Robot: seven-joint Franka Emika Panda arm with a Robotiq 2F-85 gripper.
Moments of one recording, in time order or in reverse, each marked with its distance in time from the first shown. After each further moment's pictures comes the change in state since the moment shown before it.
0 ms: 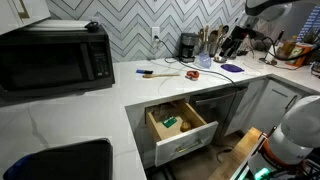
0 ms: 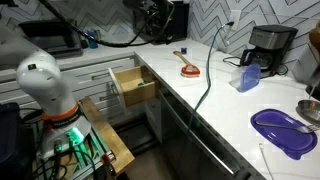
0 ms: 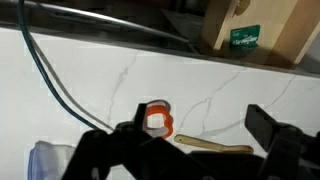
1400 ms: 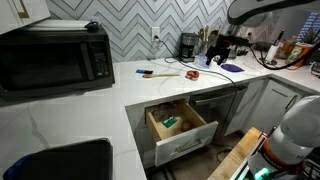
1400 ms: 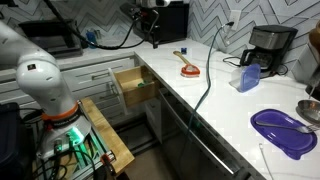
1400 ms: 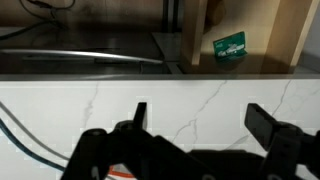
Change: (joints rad) arm -0.011 0.036 0.205 -0.066 0.012 0.004 0.340
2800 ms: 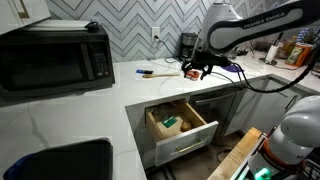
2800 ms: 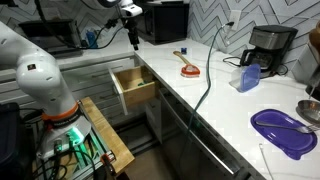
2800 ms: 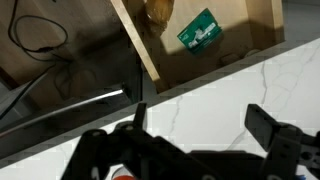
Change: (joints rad) arm 0.000 -0.023 0.392 -0.163 -0.019 0.251 0.813
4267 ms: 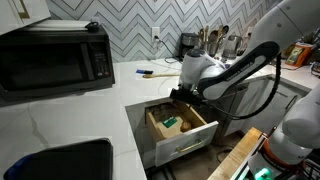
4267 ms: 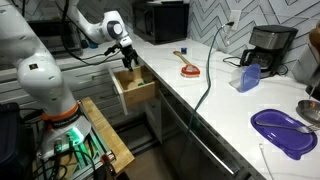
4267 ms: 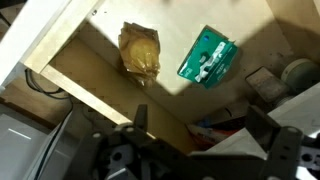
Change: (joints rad) arm 0.046 0.329 0.143 -0.125 -0.374 0.389 0.834
